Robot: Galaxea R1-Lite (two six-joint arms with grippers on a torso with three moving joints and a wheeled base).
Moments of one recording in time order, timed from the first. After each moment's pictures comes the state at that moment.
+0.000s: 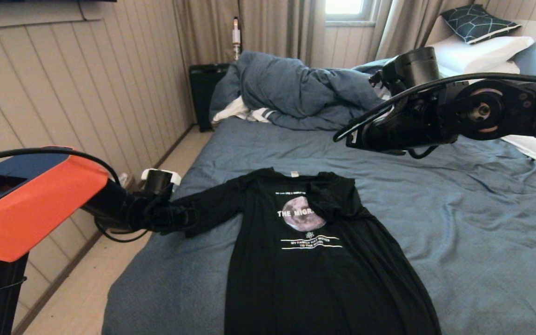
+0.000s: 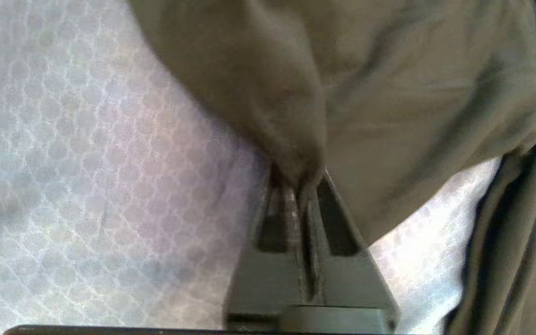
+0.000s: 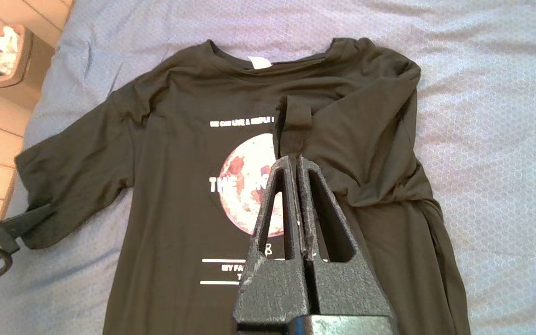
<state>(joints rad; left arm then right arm) -0.24 2.30 -1.25 -0.30 -0.11 -0.51 0.38 1.90 -1.71 0.28 -0.19 0.36</state>
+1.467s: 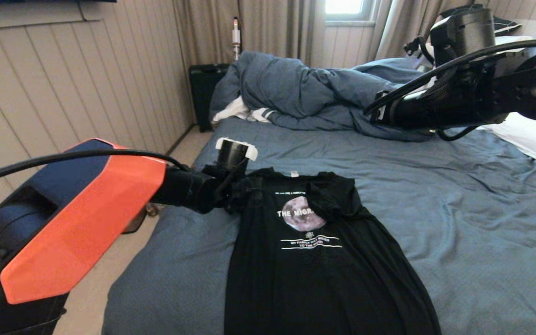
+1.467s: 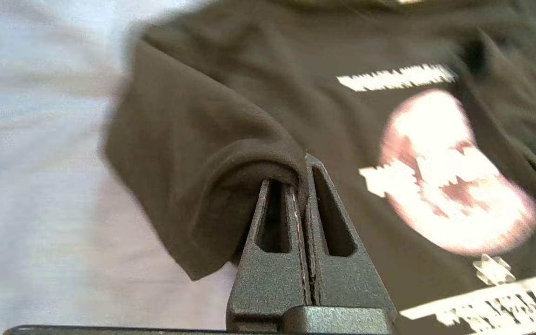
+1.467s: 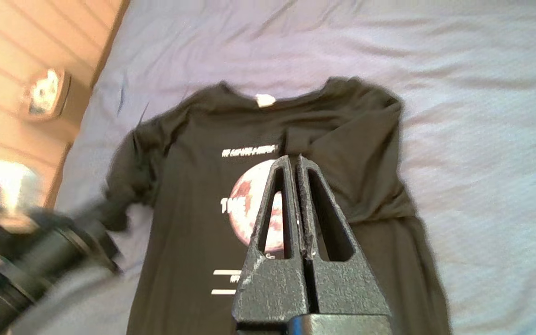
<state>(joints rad) -0.60 2.33 -1.65 -0.17 0.23 -0.26 0.33 1.79 -1.71 0.28 -0.14 0.36</state>
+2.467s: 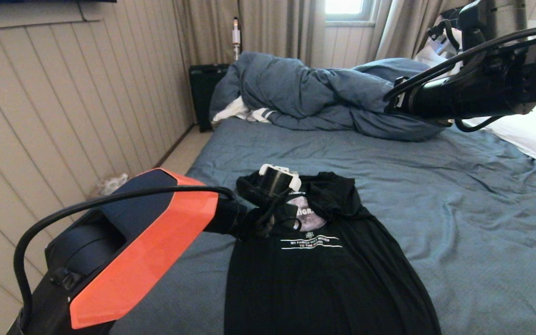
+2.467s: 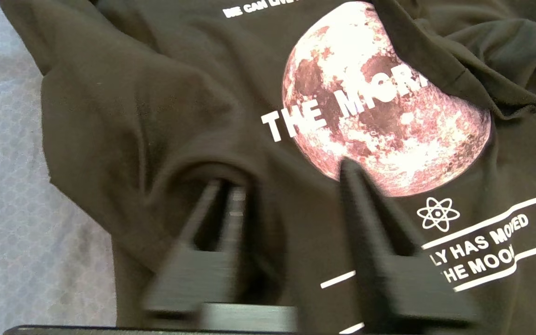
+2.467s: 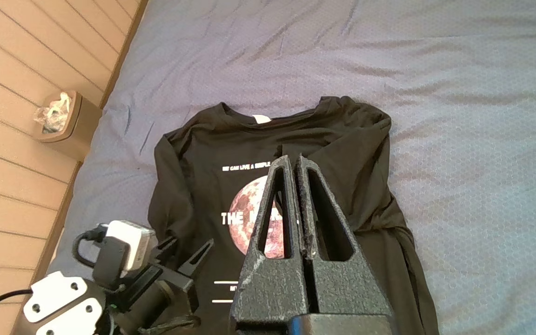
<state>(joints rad) -0.75 2.45 -1.73 -0.15 0.30 -0.20 0.29 1.76 -1.72 0.28 -0.10 0.35</state>
